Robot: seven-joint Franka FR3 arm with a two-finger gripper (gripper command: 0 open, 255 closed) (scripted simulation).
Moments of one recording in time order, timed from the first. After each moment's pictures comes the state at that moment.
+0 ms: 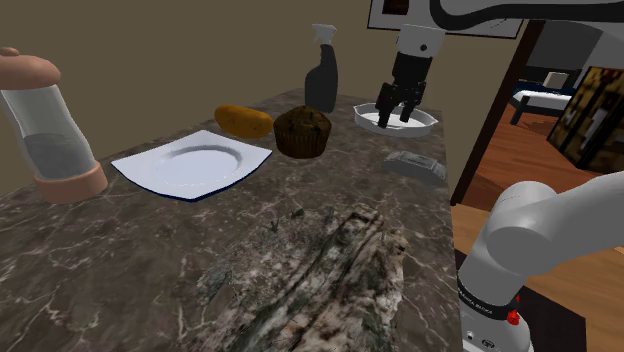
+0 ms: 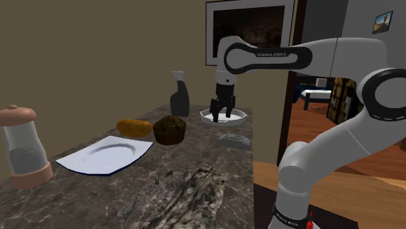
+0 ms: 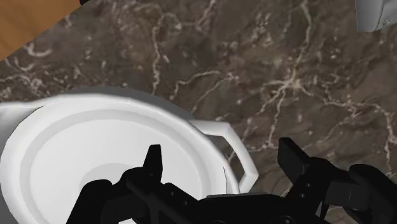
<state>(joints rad) 0.02 -0.80 -0.04 -2.36 -0.04 1.65 0.13</state>
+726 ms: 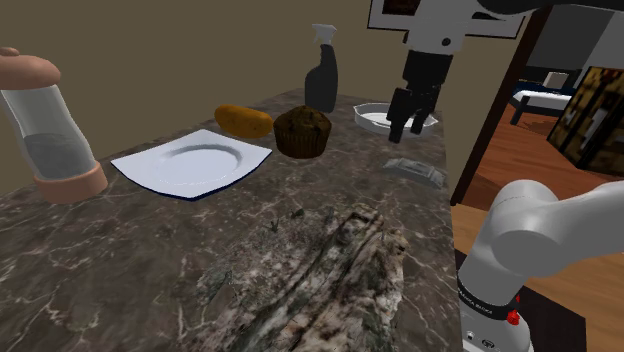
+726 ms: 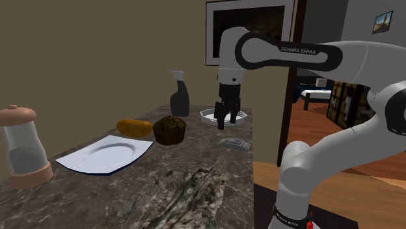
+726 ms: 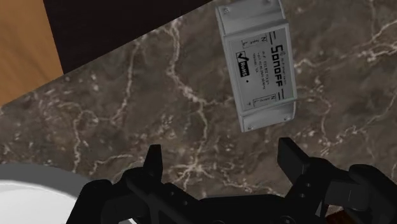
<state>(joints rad) 0.11 -0.94 0.09 -2.39 0.09 1.48 0.23</state>
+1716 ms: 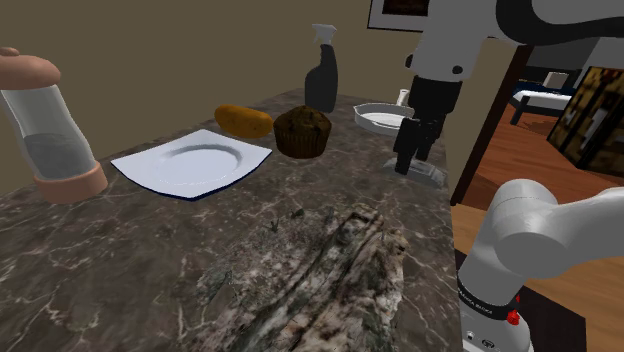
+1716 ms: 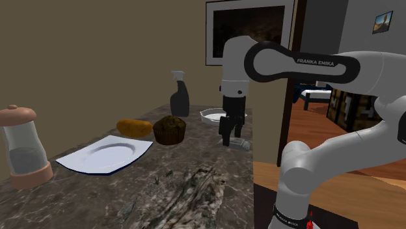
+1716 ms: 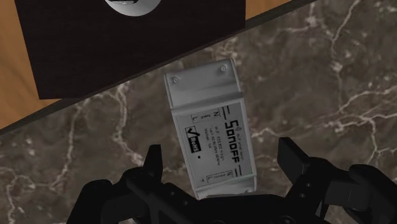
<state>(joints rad) 0.17 -1.05 0.18 -2.51 0.19 1.47 0.28</state>
